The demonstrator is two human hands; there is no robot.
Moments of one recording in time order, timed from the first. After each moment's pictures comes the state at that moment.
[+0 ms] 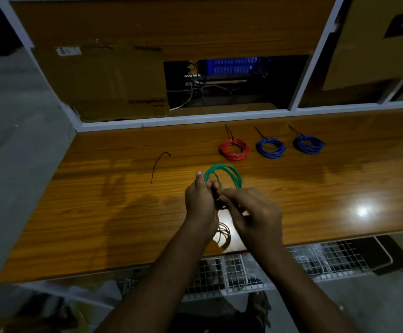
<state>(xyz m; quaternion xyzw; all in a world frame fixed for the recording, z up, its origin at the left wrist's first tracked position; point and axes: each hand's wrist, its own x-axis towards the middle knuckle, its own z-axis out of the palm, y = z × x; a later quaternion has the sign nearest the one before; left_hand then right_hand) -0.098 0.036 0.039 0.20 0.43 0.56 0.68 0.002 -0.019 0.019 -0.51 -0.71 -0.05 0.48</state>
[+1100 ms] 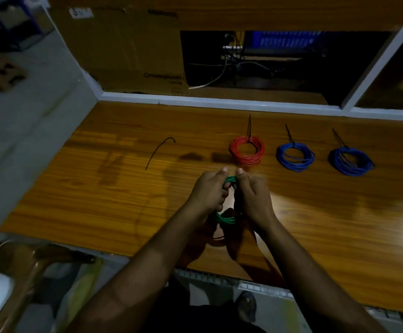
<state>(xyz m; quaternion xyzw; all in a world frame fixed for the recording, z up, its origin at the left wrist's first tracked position) -0.038 0.101 0.024 0.43 0.61 0.35 0.56 0.084 0.114 -0.032 -0.50 -0.60 0.44 0.44</state>
